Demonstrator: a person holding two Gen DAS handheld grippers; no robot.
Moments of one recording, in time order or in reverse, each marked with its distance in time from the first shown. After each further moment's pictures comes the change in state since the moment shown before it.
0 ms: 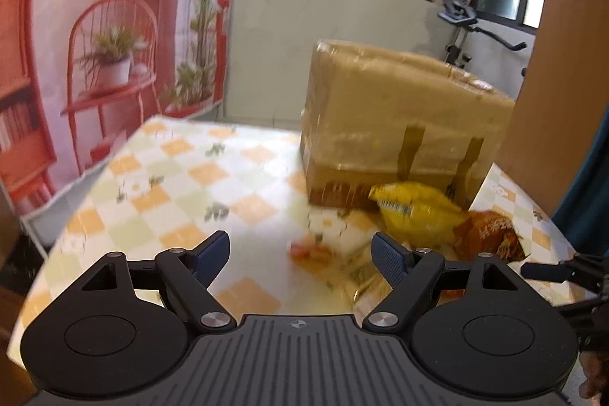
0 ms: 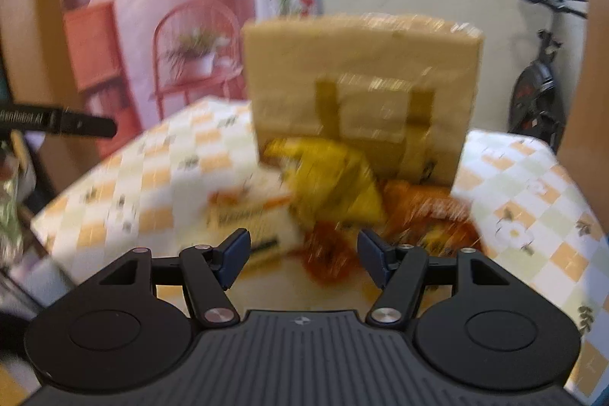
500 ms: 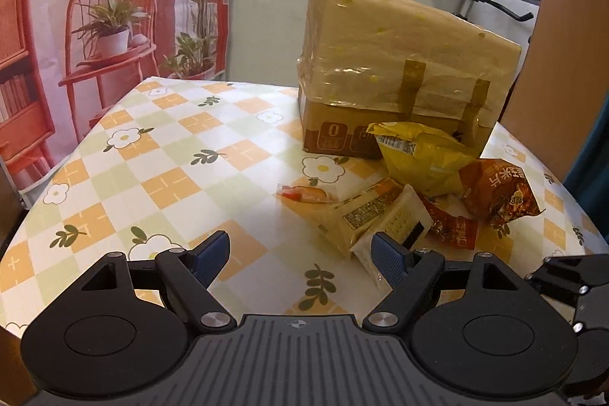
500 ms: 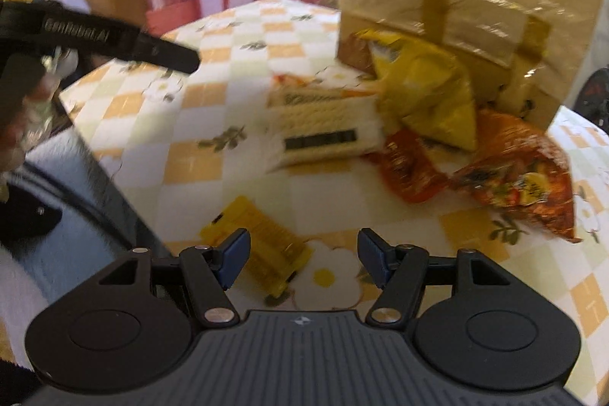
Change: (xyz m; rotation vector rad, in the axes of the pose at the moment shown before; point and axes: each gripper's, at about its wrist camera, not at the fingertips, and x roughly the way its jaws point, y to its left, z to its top) left arm 0.014 -0.020 -0.047 0.013 0.065 0.023; right arm 0.047 0.033 -0.048 -0.226 0.235 0.132
